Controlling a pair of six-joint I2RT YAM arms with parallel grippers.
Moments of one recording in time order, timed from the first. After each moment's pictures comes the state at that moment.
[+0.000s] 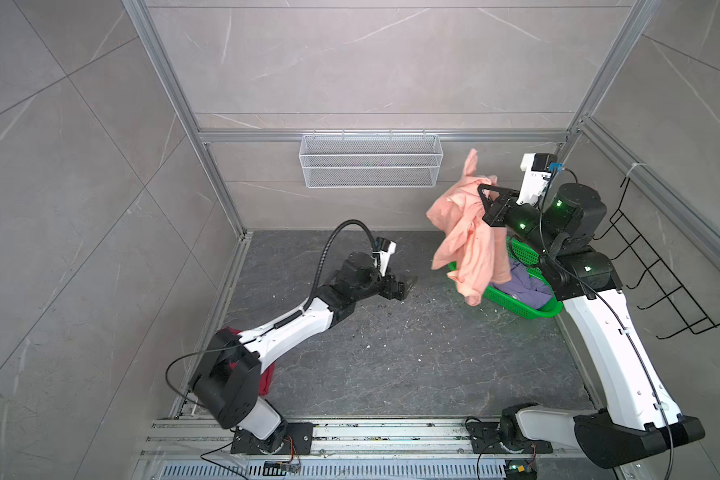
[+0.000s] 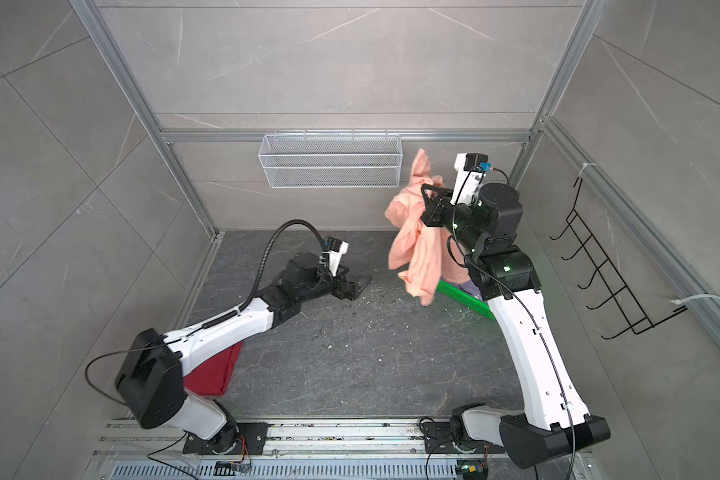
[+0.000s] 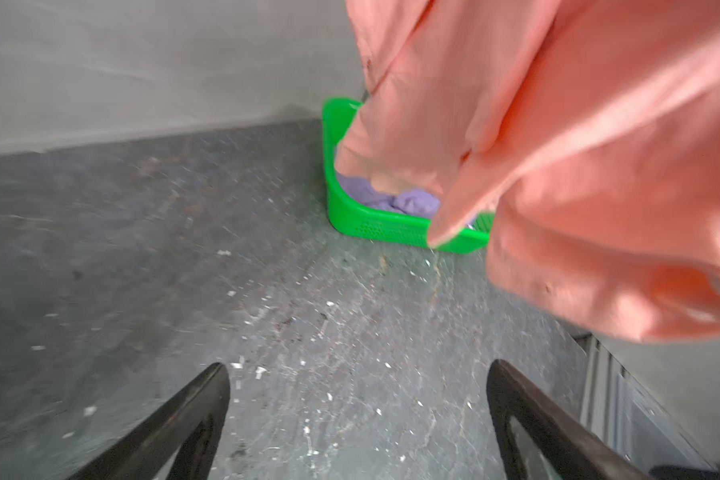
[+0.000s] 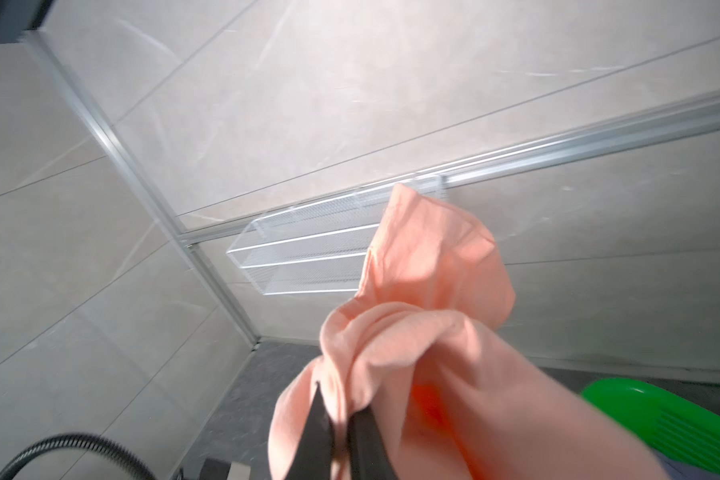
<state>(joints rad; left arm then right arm) -0.70 1.46 1.09 0.06 0.20 -0.33 0.24 1.30 1.69 -0.39 -0.25 0.37</state>
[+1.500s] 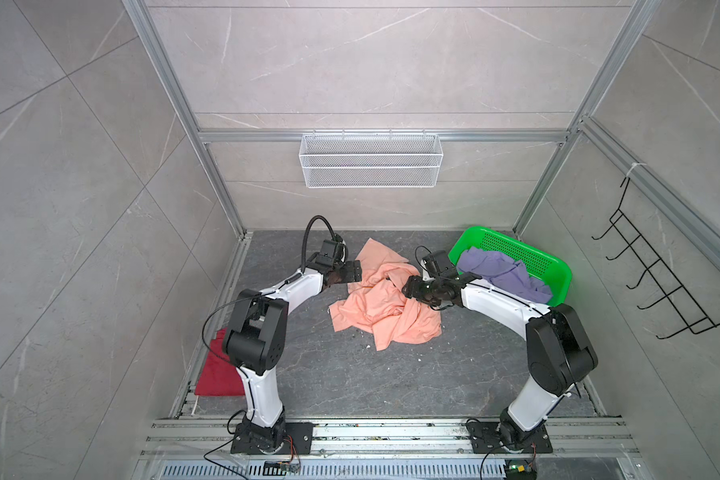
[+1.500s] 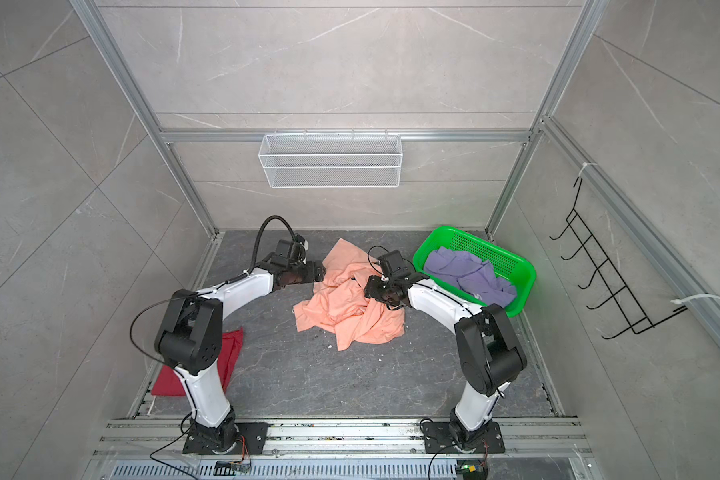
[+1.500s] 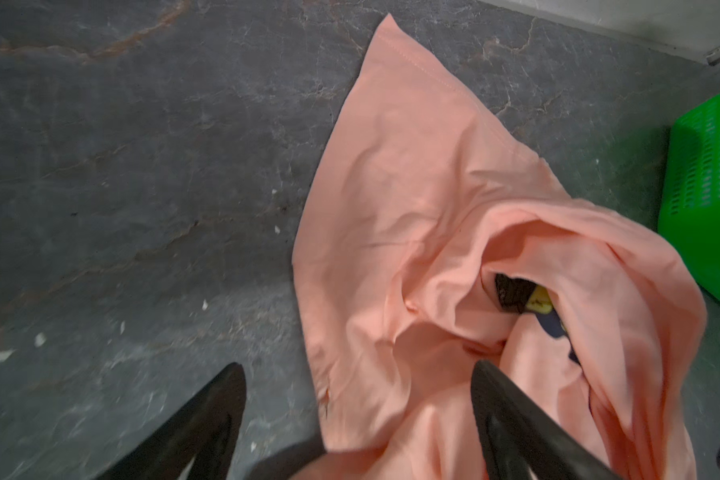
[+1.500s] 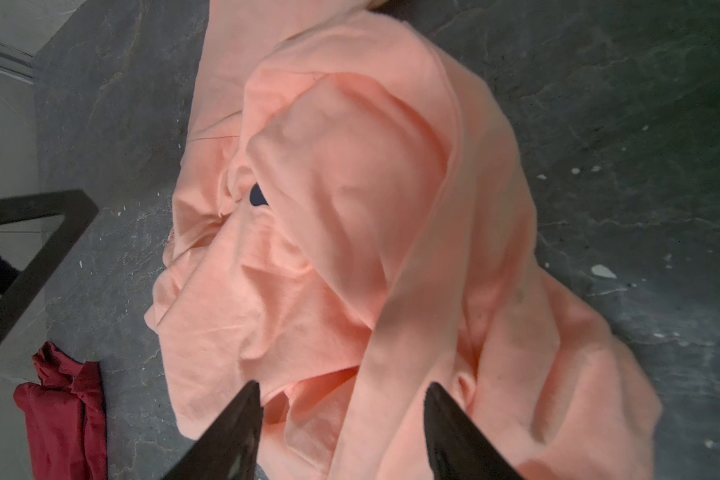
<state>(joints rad) -0.40 1.93 1.36 -0.27 0.09 -0.36 0.47 1.73 1.18 -0.38 -0.14 0.68</state>
